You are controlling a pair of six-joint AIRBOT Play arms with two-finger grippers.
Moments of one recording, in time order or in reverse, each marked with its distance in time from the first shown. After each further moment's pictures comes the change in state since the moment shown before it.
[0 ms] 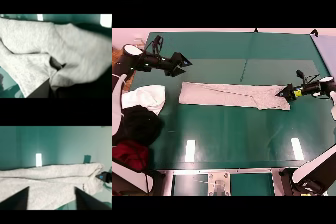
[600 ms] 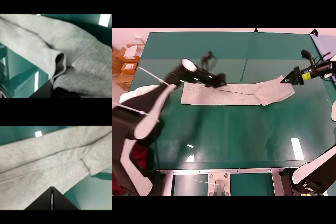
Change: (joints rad) left arm -0.439 -0.147 0.000 0.043 0.238 0.031; right arm 0.068 0.080 0.315 0.015 0.256 0.180
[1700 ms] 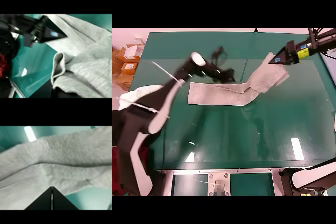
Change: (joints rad) left arm 0.036 -0.095 0.343 0.097 -0.258 -0.048; right arm 0.276 0.266 0.041 0.083 -0.037 0.145
